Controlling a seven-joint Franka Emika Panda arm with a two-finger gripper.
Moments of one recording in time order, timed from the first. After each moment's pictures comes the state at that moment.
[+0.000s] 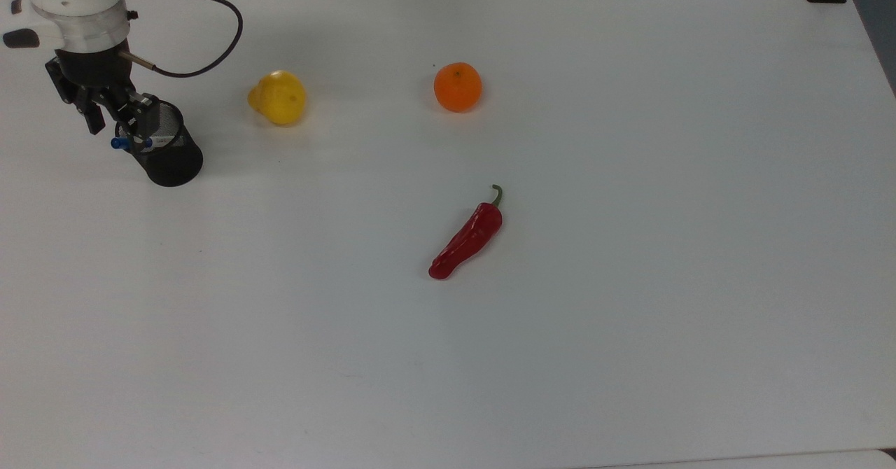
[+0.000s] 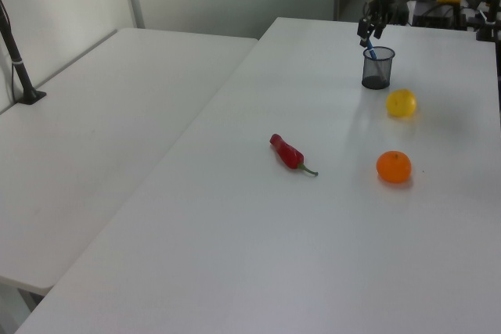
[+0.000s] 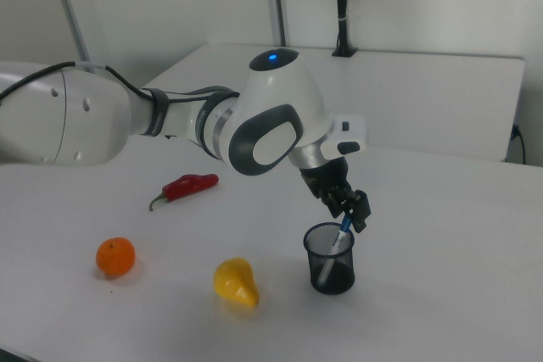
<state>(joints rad) -0.21 0.36 -0.19 -1.71 -0.03 2.36 -0.01</state>
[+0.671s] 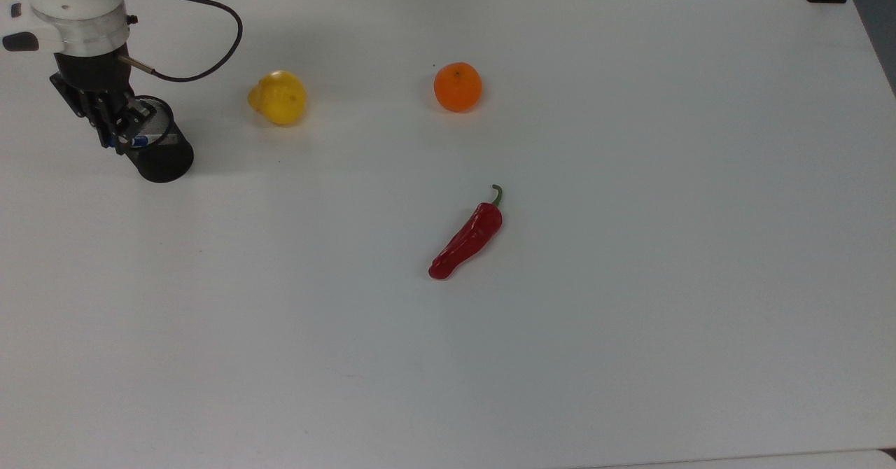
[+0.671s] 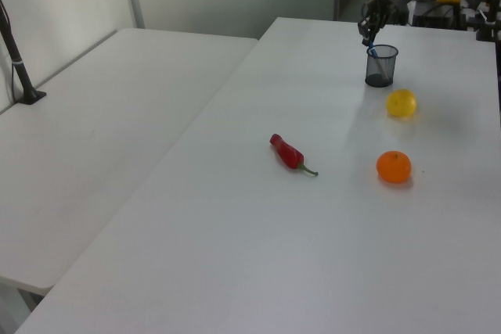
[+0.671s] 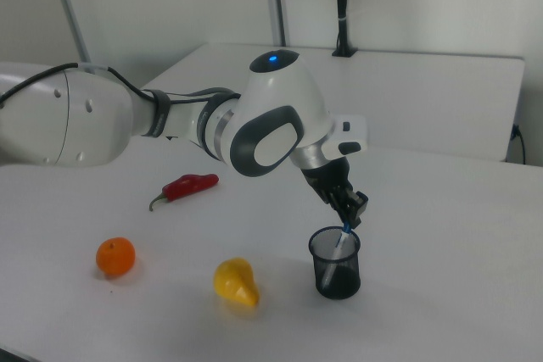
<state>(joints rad) -0.21 0.37 -0.19 -1.71 -0.03 2.38 -0.01</state>
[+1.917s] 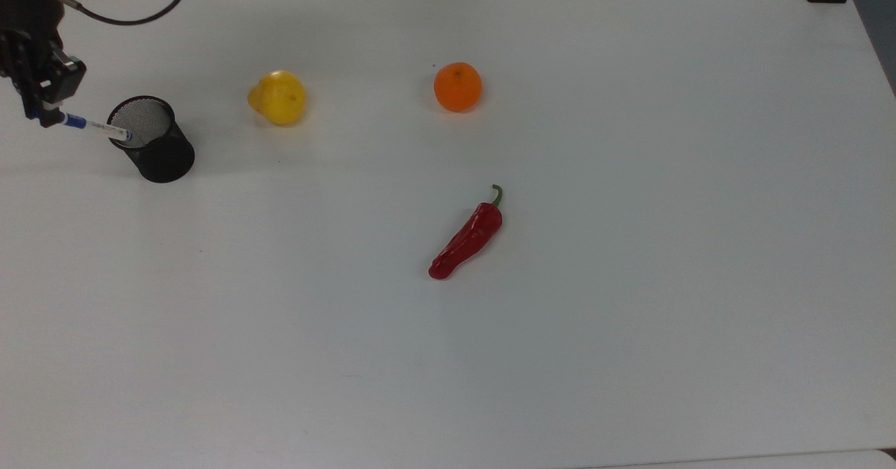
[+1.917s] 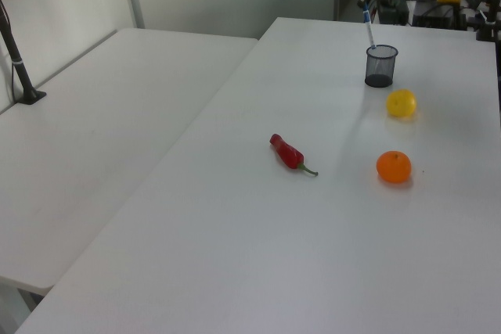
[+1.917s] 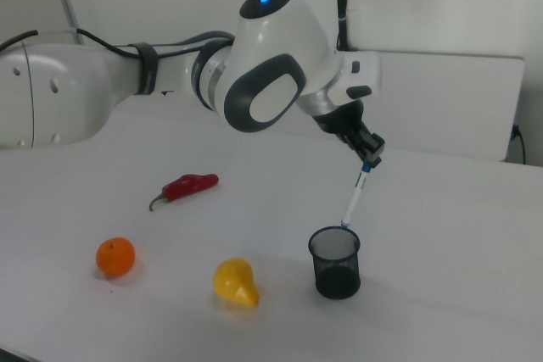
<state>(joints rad) -0.23 0.31 -0.21 -1.58 0.08 2.38 0.00</state>
